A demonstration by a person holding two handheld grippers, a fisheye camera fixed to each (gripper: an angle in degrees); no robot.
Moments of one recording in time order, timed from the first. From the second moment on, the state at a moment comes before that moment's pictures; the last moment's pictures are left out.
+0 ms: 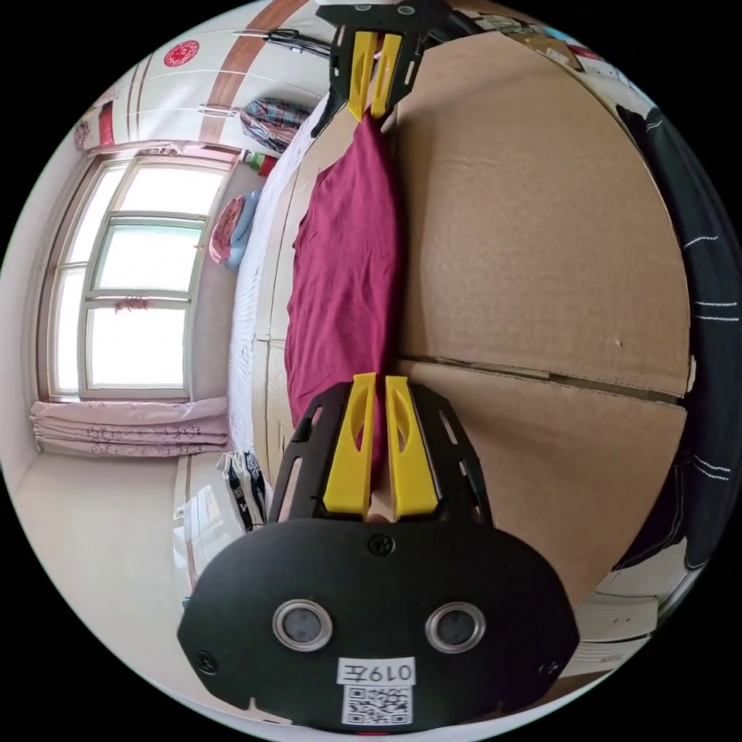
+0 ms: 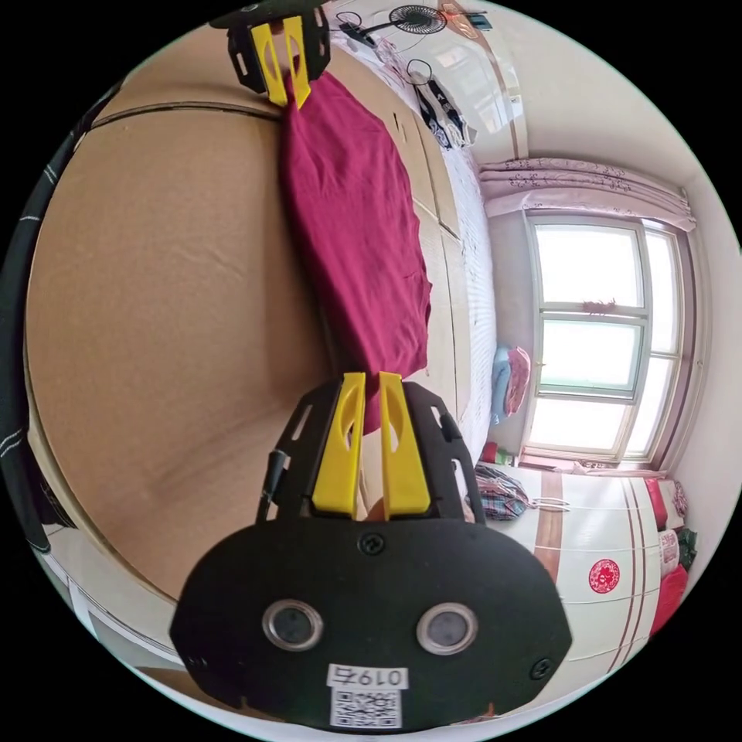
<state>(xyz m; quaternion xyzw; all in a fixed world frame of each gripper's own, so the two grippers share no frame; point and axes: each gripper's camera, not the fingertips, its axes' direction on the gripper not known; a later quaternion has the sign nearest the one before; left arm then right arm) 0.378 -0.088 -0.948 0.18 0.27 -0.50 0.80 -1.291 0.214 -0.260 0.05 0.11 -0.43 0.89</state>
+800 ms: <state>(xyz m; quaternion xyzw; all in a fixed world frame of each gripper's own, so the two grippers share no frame) 0.445 -0.088 -0.971 0.09 0.26 -0.48 0.83 -1.305 0.252 -0.247 0.03 0.16 -0.46 0.87</state>
